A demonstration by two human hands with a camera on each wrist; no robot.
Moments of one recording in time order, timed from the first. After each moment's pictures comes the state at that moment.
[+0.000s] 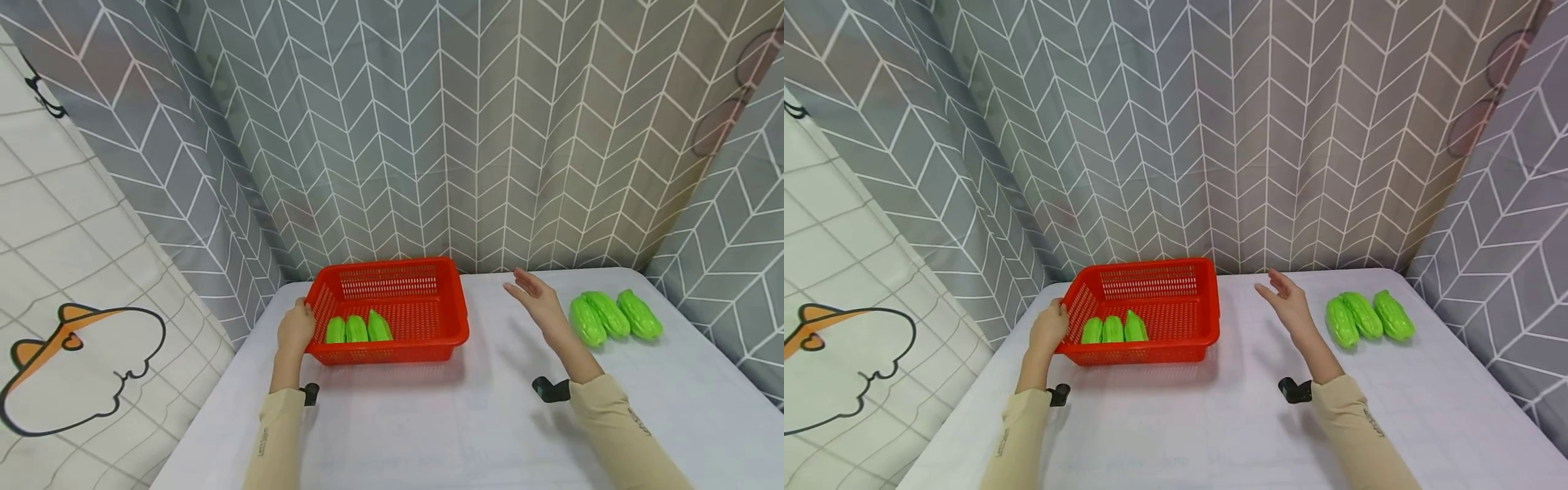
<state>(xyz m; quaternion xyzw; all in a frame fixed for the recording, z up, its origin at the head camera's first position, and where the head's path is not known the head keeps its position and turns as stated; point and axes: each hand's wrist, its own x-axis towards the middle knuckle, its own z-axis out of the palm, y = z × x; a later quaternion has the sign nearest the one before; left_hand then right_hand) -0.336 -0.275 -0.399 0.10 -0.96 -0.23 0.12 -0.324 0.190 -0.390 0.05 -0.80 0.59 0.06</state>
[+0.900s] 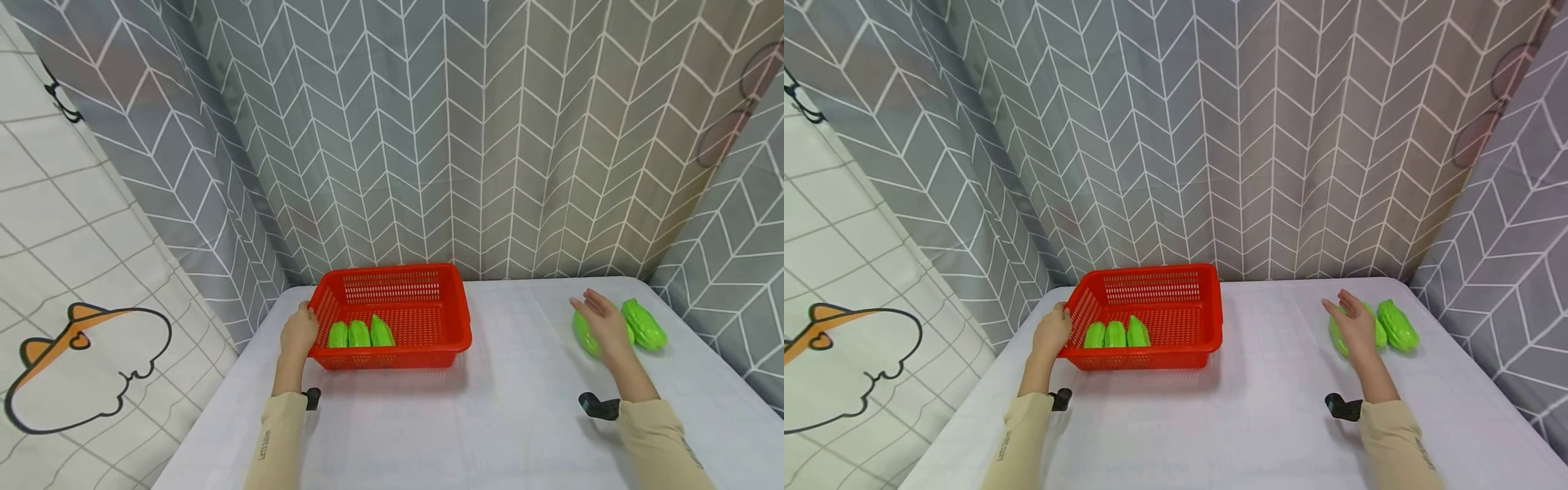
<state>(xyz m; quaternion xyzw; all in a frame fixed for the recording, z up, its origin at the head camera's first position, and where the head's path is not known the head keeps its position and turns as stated) -0.334 -0.274 -0.398 0.10 -0.96 -0.23 0.12 -0.314 0.278 -0.419 -0.09 -0.80 0.58 0.09</state>
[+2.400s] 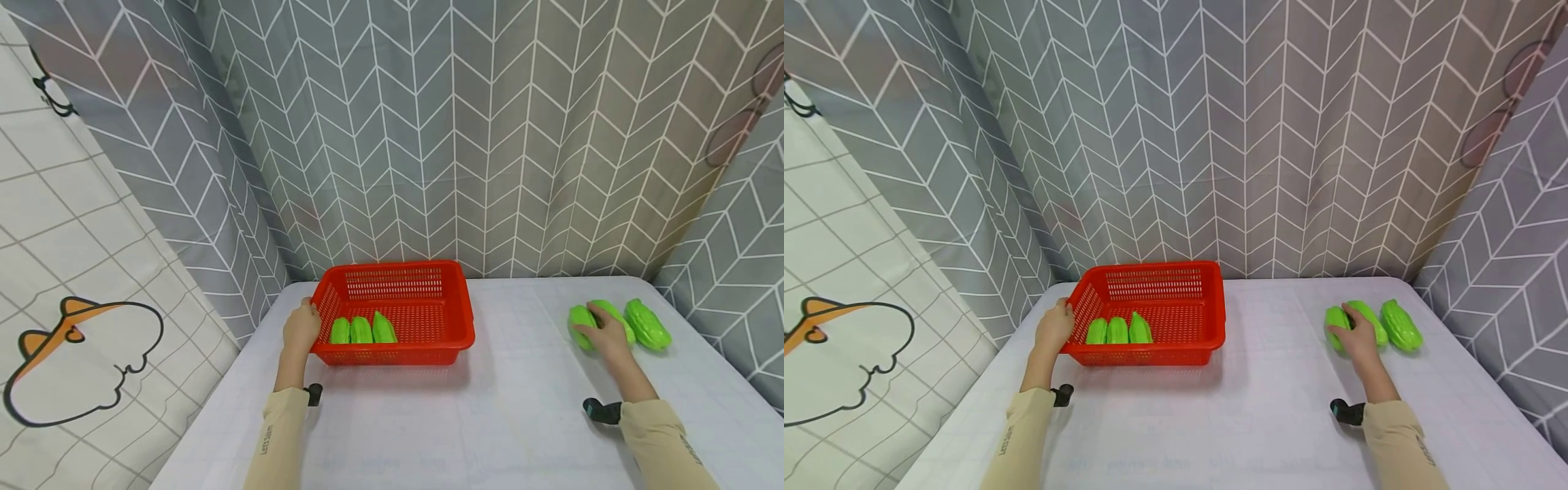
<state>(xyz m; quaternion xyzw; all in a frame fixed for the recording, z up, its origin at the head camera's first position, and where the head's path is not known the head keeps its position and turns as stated) -0.337 -0.273 -0.397 0.10 -0.96 -0.23 0.12 -0.324 0.293 -0.445 -0.07 -0.87 0.49 0.04</state>
